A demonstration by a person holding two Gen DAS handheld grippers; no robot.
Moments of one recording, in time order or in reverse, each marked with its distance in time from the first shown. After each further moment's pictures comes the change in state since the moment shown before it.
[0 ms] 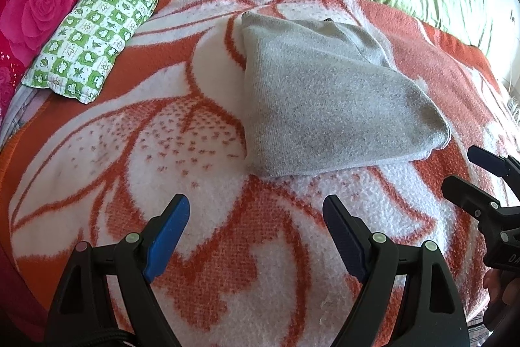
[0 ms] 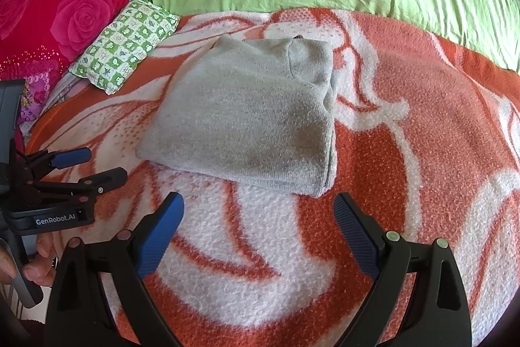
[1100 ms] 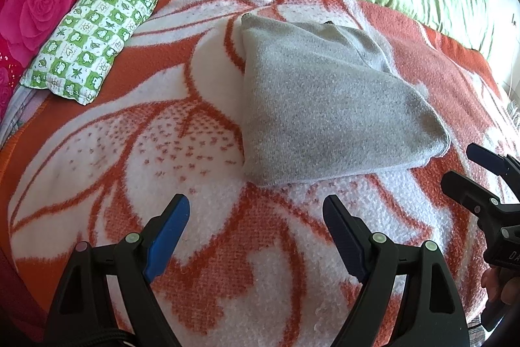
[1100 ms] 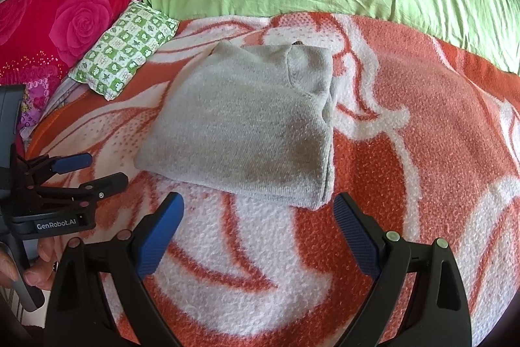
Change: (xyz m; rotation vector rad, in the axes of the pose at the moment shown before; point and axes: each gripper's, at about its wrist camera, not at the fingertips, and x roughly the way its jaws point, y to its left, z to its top) left arm -0.001 -0.005 0.005 -0.016 0.005 0.003; right arm 0.003 -0.004 0.011 -0.002 -0.011 0.009
